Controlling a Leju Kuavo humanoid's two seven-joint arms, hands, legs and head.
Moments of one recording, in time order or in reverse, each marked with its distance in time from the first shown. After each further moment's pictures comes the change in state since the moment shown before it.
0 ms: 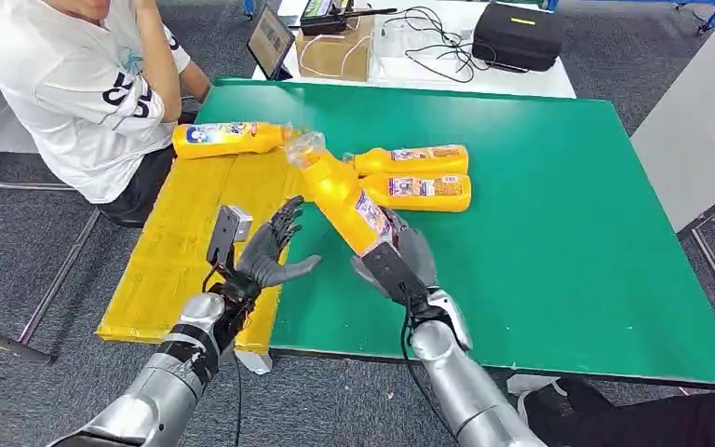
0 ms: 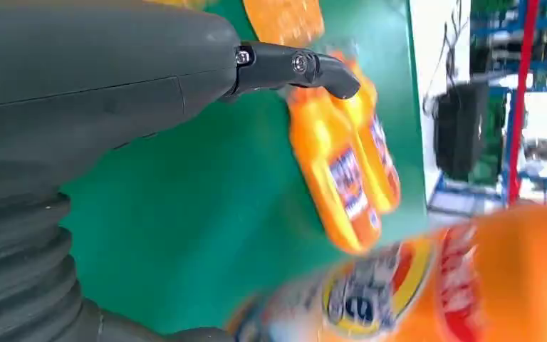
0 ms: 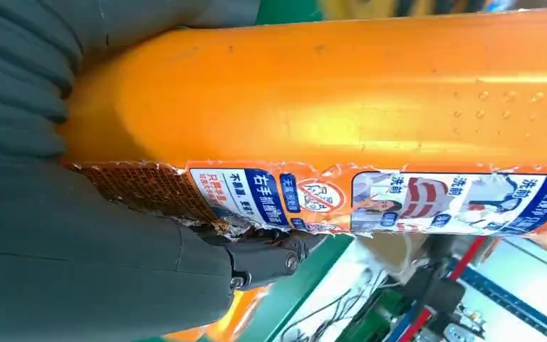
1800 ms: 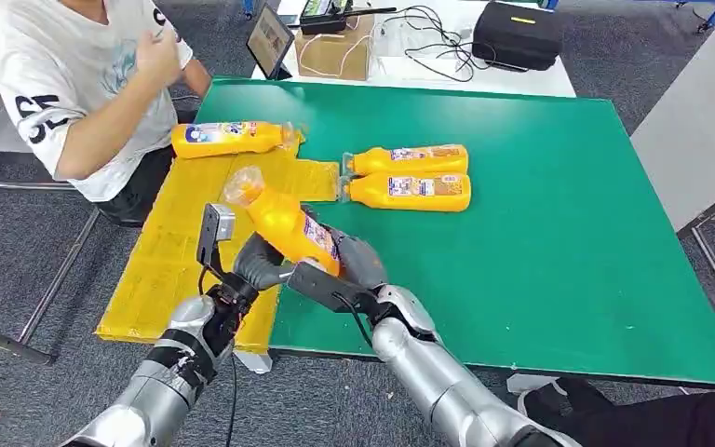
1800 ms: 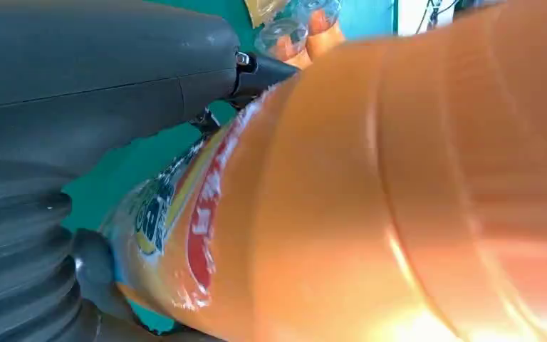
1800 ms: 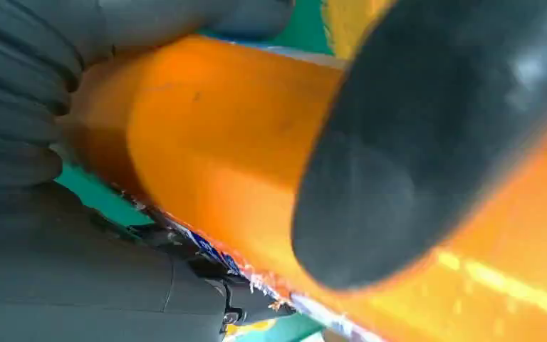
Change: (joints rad) left arm 0.050 0.046 -0.083 -0.116 0.228 -0.083 0.062; right arm -0.147 0.055 0.233 0.273 0.164 0.104 0.135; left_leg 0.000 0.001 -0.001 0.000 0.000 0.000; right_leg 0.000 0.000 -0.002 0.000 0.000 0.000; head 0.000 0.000
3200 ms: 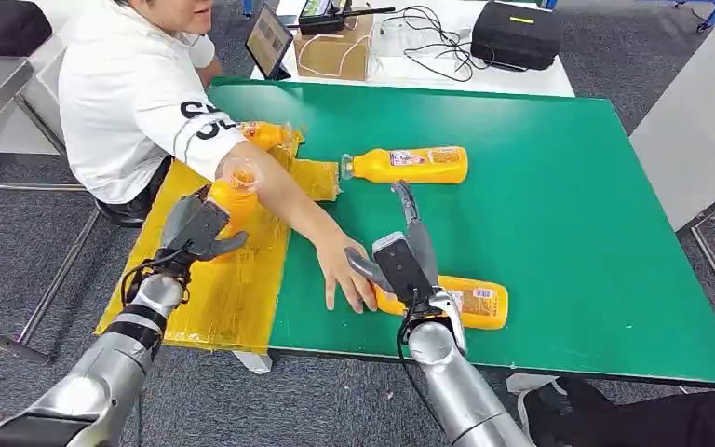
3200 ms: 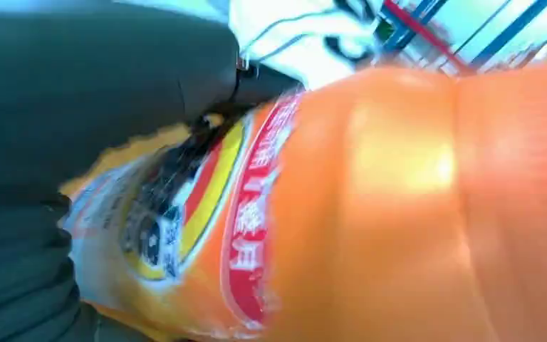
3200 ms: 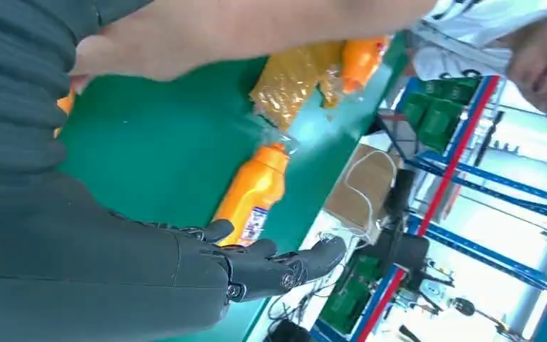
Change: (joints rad) left arm -0.139 0.174 0.073 0.170 -0.836 0.637 -0.073; right arm 0.199 -0.056 -0.214 -0.419 -0.261 -0.159 -0.163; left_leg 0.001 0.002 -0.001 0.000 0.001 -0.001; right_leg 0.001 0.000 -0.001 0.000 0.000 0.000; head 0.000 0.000
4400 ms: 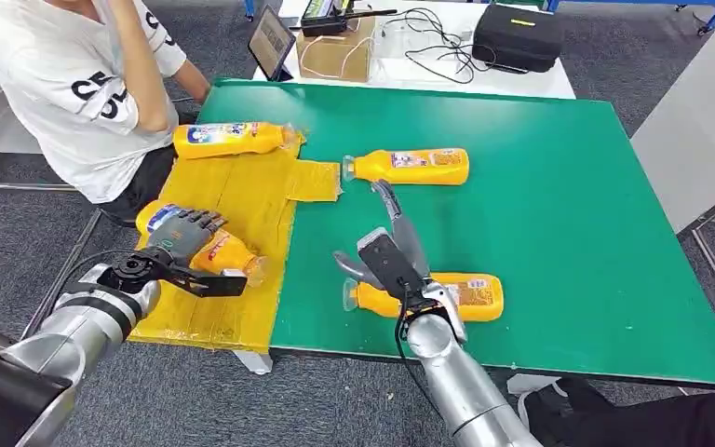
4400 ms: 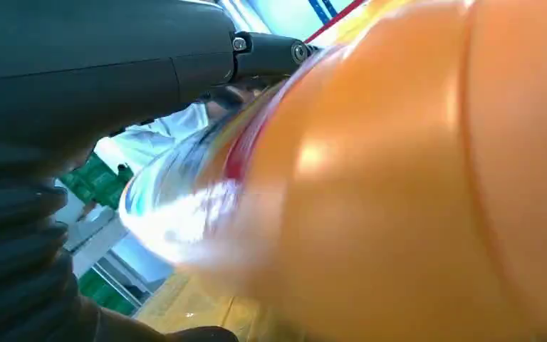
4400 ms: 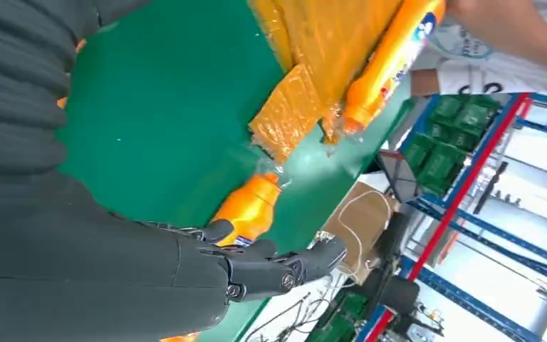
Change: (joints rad) left arm -0.177 0.156 -0.460 0.306 -0.715 -0.065 0.173; right arm -0.035 0.000 0.003 0.028 0.080 0.119 0.043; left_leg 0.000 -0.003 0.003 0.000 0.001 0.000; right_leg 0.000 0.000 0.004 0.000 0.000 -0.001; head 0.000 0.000
